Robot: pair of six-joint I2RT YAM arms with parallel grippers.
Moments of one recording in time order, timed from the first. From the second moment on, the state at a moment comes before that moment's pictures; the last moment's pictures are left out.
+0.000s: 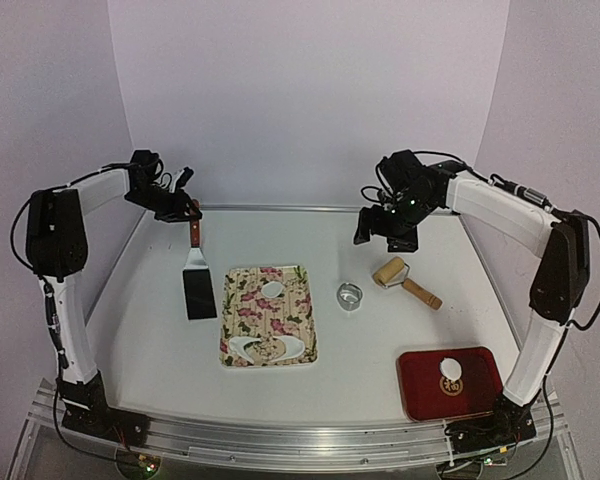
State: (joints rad) left arm -0.09 2.10 1.82 -0.71 0.68 0.04; right arm 0.55 1.83 1.69 -0.94 -0.05 0.57
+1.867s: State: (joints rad) left arm -0.30 1.42 0.98 0.02 0.28 -0.49; right arm 0.71 2.09 1.60 -0.63 -0.19 0.78
